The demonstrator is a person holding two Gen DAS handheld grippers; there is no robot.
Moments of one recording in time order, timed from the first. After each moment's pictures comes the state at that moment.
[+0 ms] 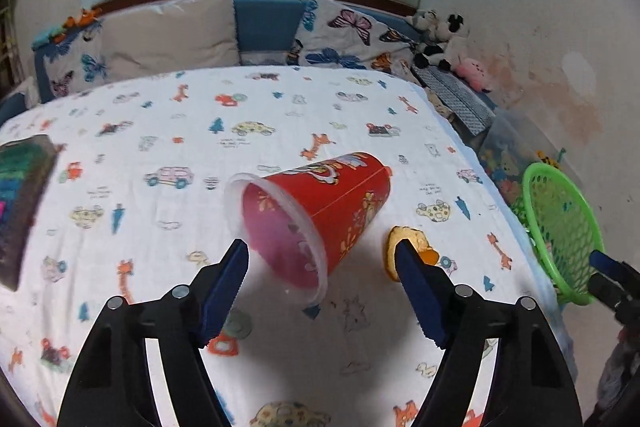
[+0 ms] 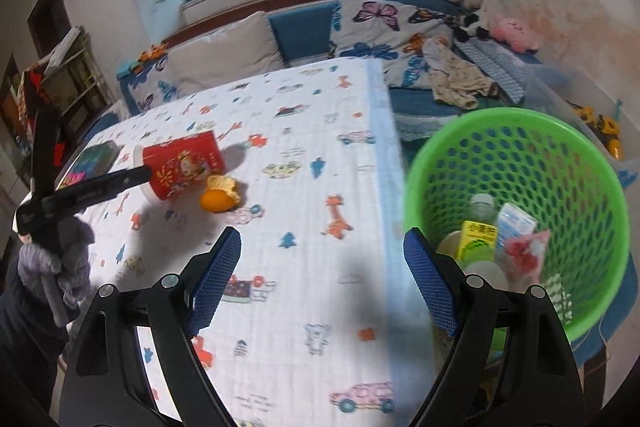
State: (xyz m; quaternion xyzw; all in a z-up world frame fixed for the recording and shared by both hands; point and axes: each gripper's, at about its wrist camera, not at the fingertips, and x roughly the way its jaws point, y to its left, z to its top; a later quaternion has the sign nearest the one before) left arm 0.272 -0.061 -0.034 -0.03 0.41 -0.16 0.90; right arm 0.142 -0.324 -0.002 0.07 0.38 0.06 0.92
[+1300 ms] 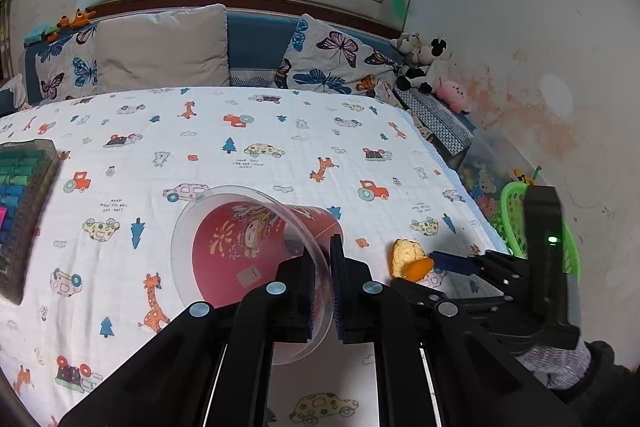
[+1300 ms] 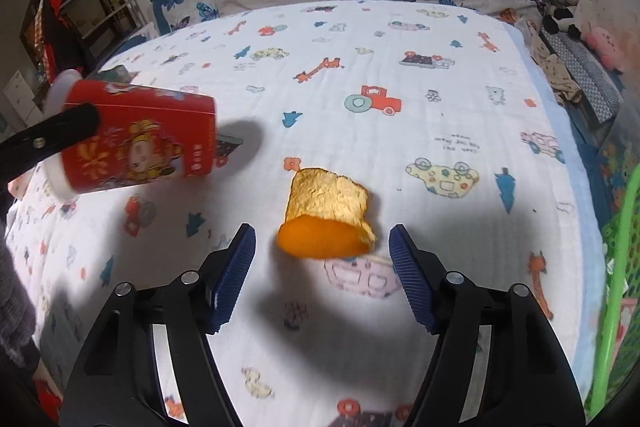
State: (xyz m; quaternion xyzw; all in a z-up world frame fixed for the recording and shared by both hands) left arm 0.263 -0.013 -0.015 -0.06 0.38 -0.20 0.90; right arm 0.264 -0.200 -0.077 0.00 0.47 0.13 0.88
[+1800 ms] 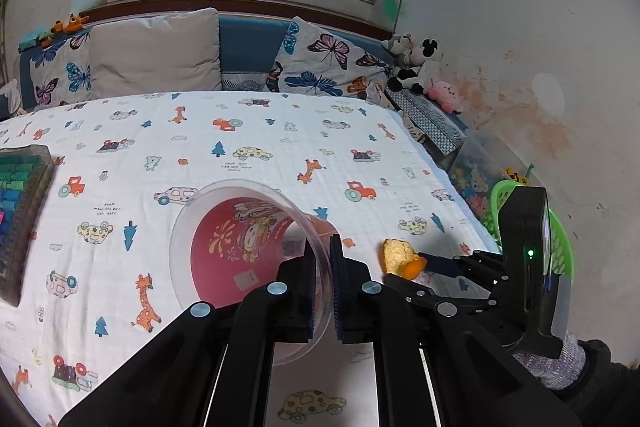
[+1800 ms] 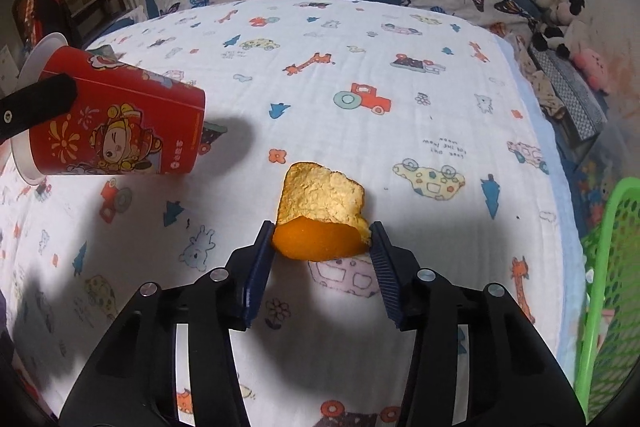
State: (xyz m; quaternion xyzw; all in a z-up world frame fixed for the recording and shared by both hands) left arm 0.254 -0.022 -0.009 -0.06 0.37 -0.21 0.90; right arm 0.257 -0.199 -0.078 -0.04 0.46 0.11 0.88
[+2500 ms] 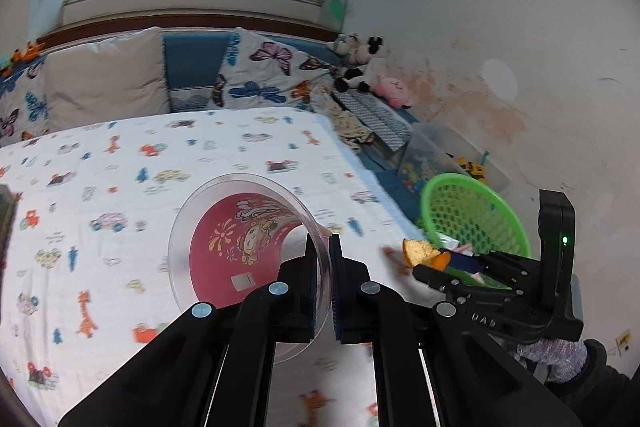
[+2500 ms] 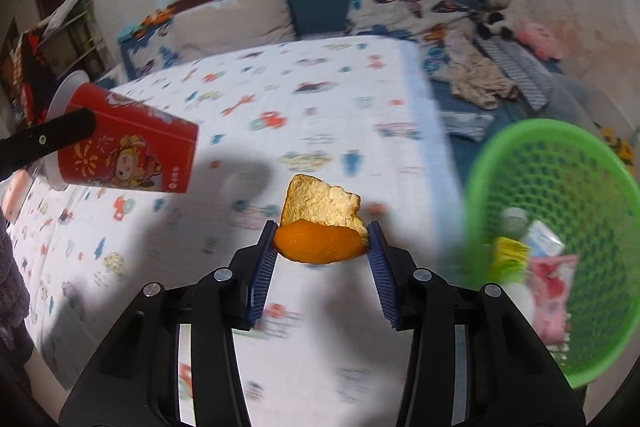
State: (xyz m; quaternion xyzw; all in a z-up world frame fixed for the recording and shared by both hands) left arm 0.225 -0.095 0.026 -0.04 0.35 -0.29 0.89; right arm 0.179 -0.310 -0.022 0.03 0.41 0.04 0.91
